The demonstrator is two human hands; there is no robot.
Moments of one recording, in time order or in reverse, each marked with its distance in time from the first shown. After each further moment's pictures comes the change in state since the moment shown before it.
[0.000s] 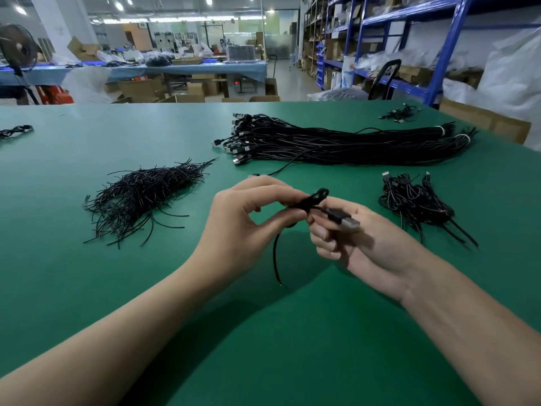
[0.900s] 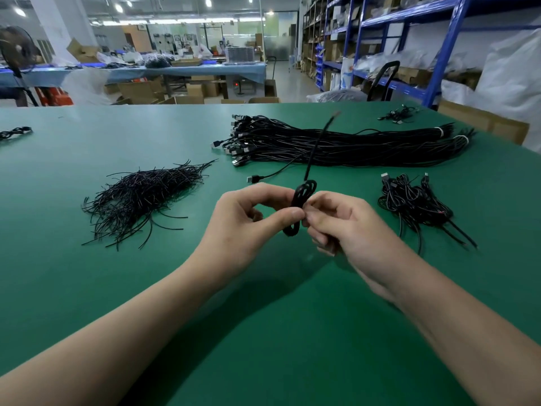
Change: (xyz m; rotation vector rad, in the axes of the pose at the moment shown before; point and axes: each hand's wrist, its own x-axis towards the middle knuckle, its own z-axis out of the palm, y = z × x) left_hand -0.002 -0.001 0.005 -0.349 -0.056 -0.311; right_hand 0.001 0.003 0.005 -0.428 0.106 -0.208
